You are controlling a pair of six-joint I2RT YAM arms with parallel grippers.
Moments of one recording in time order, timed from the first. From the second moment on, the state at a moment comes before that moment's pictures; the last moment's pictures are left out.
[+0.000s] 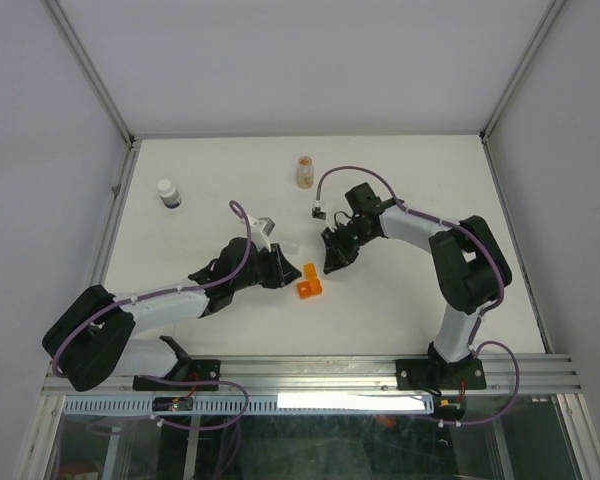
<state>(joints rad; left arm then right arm) -0.75 1.30 0.47 0.39 0.18 -0.73 0.49 1.79 1.11 -0.52 -0.78 -0.30</state>
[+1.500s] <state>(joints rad) -0.75 1.55 0.51 0.41 0.21 -0.73 0.55 1.89 1.19 -0.74 -0.68 -0.44</state>
